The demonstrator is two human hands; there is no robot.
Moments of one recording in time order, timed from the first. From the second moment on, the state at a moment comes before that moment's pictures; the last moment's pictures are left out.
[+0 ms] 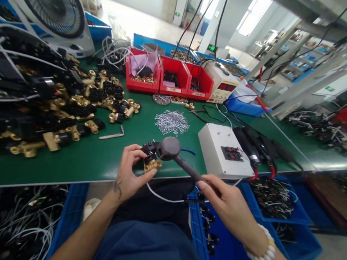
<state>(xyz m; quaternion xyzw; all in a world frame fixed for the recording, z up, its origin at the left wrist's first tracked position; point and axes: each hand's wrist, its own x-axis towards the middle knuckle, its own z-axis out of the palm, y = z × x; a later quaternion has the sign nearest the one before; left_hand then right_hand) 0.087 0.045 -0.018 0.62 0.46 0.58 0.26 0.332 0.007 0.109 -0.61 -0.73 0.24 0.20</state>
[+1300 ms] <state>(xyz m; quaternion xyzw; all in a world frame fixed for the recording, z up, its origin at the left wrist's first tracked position) 0.083 0.048 -0.013 0.61 0.46 0.57 0.29 0.325 0.025 0.118 -0.57 -0.72 0.26 0.31</state>
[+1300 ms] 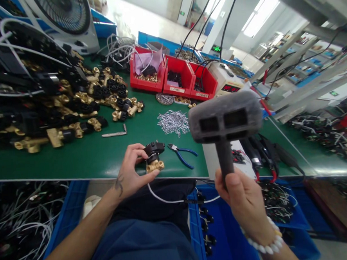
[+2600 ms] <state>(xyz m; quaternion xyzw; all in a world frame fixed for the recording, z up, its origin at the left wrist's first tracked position) 0.084 0.050 -0.014 0.65 0.46 0.55 0.27 0.329 0.036 0.131 -0.54 -0.80 0.21 0.12</state>
